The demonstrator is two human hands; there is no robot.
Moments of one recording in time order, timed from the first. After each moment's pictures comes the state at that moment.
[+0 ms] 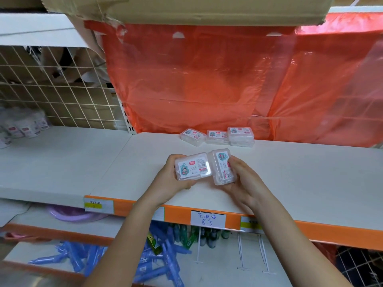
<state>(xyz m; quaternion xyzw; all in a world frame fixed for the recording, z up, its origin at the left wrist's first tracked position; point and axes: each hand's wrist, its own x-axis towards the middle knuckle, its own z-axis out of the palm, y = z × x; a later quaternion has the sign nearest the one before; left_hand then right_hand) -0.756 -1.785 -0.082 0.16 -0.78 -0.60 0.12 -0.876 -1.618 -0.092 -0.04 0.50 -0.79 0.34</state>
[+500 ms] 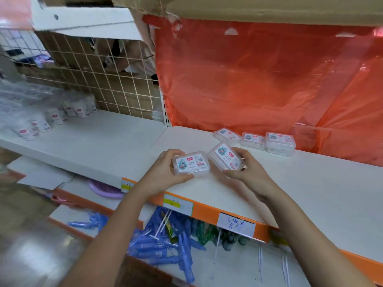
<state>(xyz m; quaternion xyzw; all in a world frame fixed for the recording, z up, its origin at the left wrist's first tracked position) -0.706 -1.854 -0.079 0.23 -0.86 -0.43 0.14 -0.871 -1.668 -0.078 -0.31 0.72 -0.57 0.24</state>
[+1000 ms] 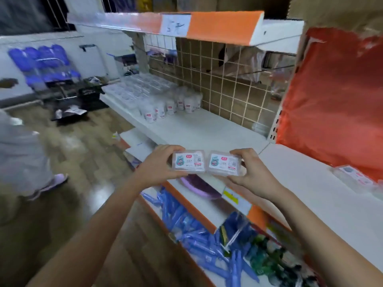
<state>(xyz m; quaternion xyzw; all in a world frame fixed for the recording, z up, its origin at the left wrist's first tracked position) -0.488 -2.000 -0.057 0.37 -0.88 -0.21 0.21 -0.740 -1.877 -0.060 -0.66 0.66 -0.34 0.14</state>
